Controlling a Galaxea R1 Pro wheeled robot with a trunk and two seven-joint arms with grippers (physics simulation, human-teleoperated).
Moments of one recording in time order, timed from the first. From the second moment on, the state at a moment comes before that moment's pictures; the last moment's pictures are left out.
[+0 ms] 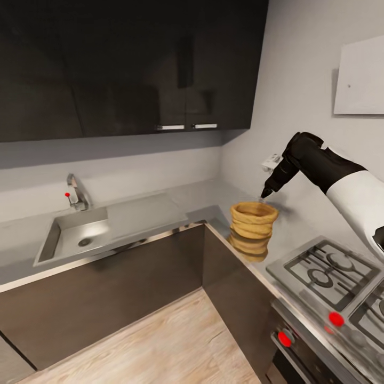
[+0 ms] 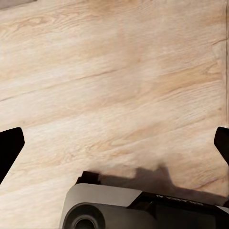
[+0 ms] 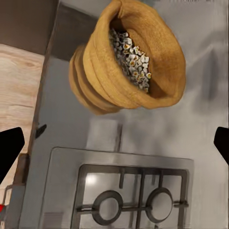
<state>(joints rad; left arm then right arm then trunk) -0.16 -0.05 0.18 -0.30 0.02 -0.20 0.01 -1.61 -0.28 0.73 -0.62 0.53 0.92 1.15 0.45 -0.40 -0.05</state>
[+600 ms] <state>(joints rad) -0.16 -0.04 0.19 -0.30 0.02 -0.20 0.01 -1.60 -0.31 0.74 -0.62 0.53 0.88 1.14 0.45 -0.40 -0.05</state>
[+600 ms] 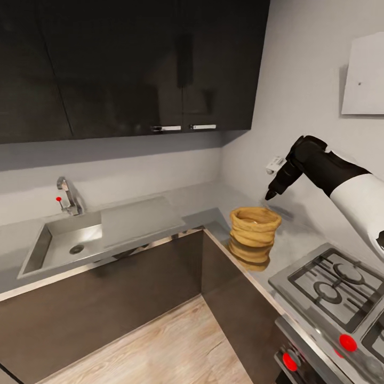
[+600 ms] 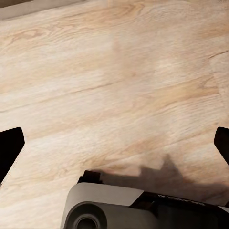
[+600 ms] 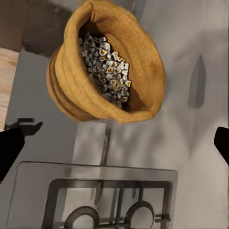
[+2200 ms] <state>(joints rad) -0.16 -0.04 0.18 -0.29 0.02 -0.20 0.01 -1.53 -0.33 0.74 -0.61 0.53 0.81 1.09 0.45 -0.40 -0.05</state>
